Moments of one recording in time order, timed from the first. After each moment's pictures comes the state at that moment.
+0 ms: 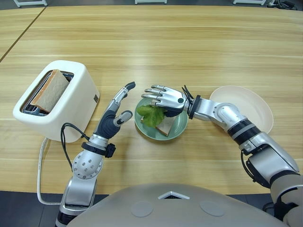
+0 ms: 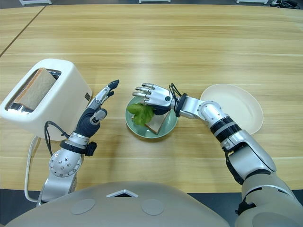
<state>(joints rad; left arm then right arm) 0.41 0.22 -0.18 -0.64 0.25 -0.06 -0.16 -0.54 -0.61 0.64 0.33 -1.24 -0.61 -0.26</state>
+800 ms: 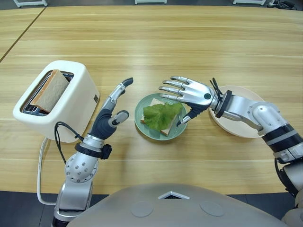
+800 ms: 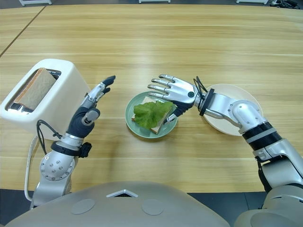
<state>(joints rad) 0.39 0.23 -0.10 -0.84 0.19 0.05 -0.21 -0.36 -0.91 0.40 0.03 -0.97 -0.64 -0.17</state>
